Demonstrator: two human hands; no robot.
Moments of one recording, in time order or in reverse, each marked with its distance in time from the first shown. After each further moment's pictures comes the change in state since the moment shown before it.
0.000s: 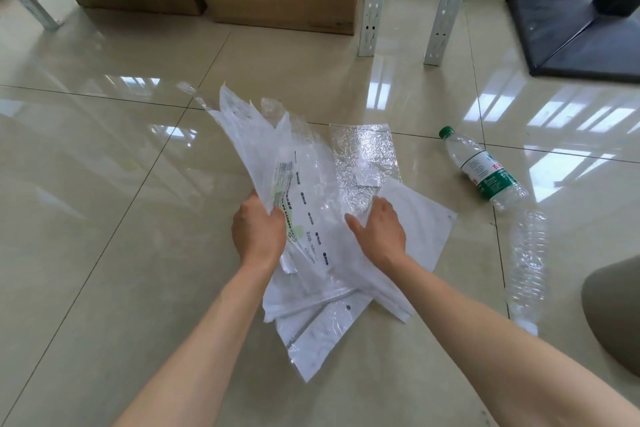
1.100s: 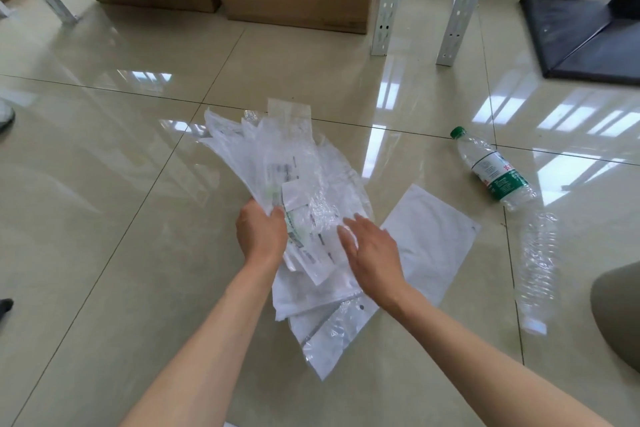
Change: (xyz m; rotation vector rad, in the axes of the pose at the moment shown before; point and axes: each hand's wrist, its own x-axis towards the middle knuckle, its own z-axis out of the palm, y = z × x) left_hand -0.001 -0.012 -0.015 -0.127 -0.006 -0.198; right_hand -0.064 -0.022 0.009 -0.010 -0.056 -0.272
